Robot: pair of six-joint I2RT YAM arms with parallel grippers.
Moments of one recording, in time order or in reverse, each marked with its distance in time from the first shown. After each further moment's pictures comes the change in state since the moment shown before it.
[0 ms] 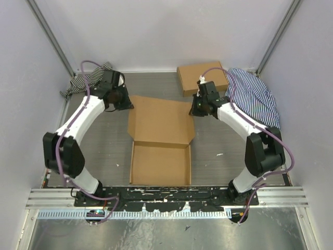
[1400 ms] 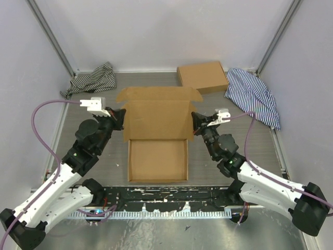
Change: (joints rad) left arm -0.349 -0.954 -0.714 0.652 -0.459 0.135; right arm 0.459 -0.828 -0.784 1.017 0.612 -0.207
